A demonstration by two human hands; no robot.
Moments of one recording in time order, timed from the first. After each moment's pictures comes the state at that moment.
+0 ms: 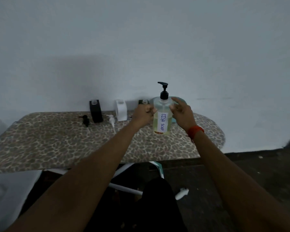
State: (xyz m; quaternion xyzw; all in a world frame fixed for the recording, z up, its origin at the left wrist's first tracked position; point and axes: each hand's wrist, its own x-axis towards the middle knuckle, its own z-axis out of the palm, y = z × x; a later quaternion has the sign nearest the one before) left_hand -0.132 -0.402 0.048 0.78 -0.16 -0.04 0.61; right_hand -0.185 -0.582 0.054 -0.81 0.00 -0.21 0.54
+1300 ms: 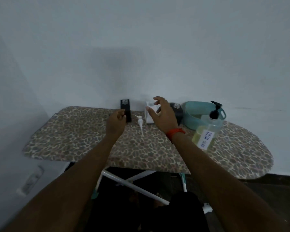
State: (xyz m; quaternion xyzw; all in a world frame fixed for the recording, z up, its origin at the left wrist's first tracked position) left_hand -0.084 -0.202 -0.010 0.87 0.04 0.18 0.45; right_hand -0.100 -0.417 0.036 -0.85 -0.15 -0.23 0.46
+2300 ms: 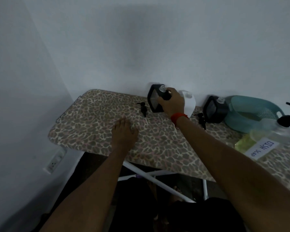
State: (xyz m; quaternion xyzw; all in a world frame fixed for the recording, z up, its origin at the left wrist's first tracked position) left_hand -0.094 -0.104 -0.103 0.97 0.09 0.09 0.20; right_hand 0.002 -0.298 -0.009 -0.86 -0.04 -0.18 0.48
